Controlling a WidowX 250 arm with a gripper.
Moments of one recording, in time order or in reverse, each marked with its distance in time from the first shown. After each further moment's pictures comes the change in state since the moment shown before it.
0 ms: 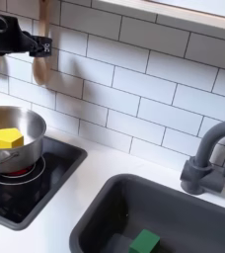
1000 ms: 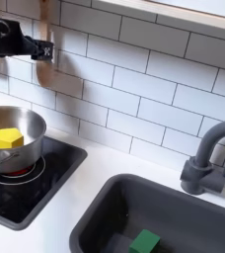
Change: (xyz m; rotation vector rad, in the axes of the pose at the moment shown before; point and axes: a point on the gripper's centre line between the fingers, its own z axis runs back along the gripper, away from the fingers) arm -0.006 0.010 -0.016 0.003 0.004 -0.028
